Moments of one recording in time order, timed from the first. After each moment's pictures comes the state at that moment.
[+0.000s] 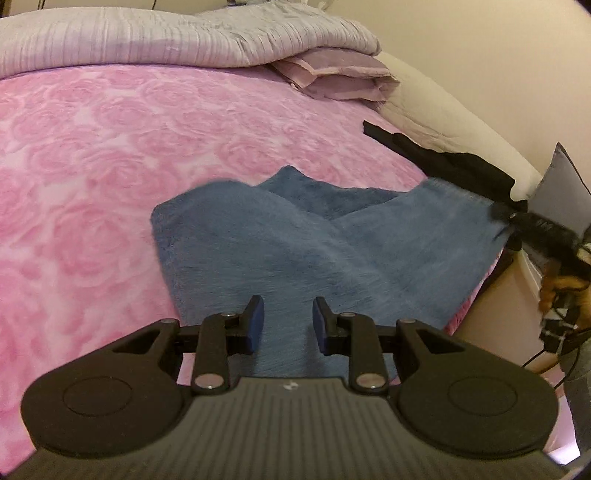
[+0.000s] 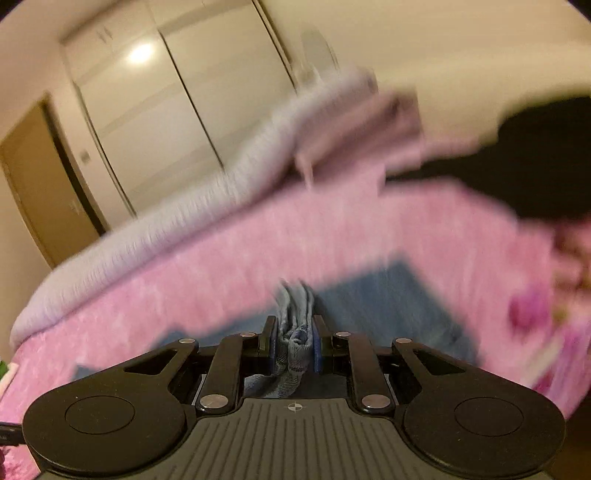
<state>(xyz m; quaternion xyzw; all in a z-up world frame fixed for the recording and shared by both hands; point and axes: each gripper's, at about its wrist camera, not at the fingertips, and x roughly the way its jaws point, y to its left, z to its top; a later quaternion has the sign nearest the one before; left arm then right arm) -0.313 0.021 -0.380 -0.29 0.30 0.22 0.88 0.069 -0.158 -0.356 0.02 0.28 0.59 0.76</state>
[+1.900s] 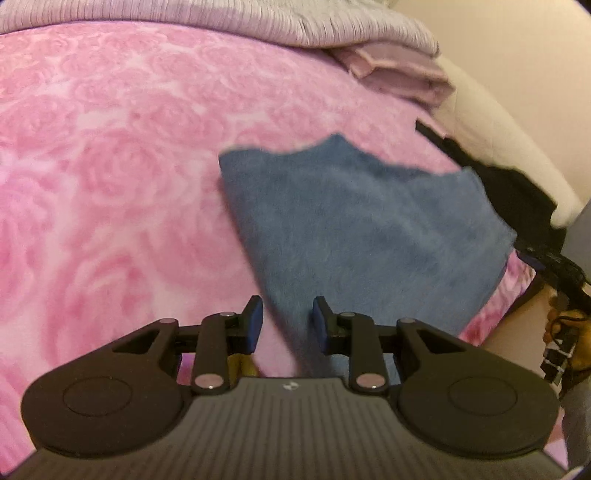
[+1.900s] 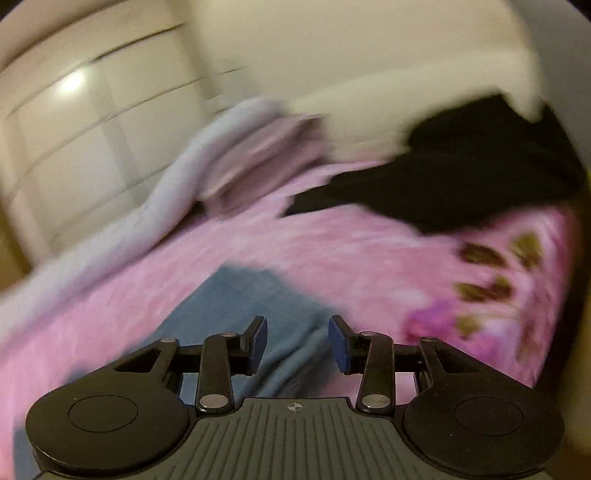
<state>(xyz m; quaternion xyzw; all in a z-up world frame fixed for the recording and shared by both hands) -0.318 0.009 -0.419 -0.35 0.31 0.30 0.83 0.094 -0.153 -0.395 -0.02 0.28 0.52 0.81</state>
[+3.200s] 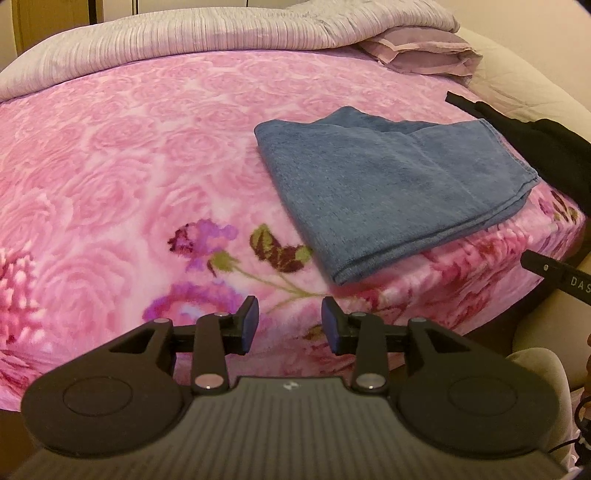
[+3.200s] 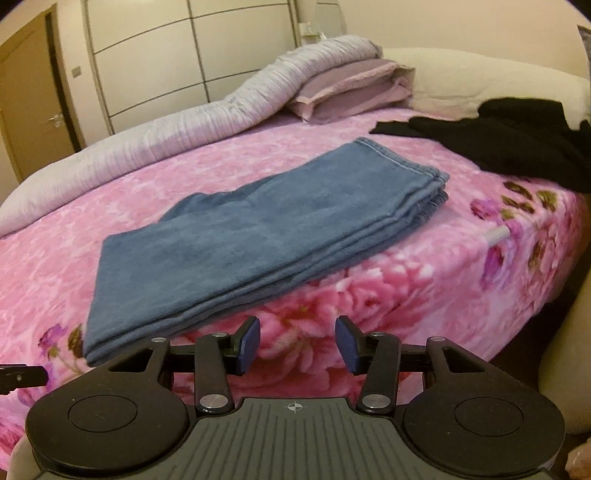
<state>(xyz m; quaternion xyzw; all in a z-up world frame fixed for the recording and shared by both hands) -0.353 -0.120 -0.372 -0.26 0.36 0.42 0.80 -0.099 -0.238 -0.383 -0.12 0.31 0.55 0.76</state>
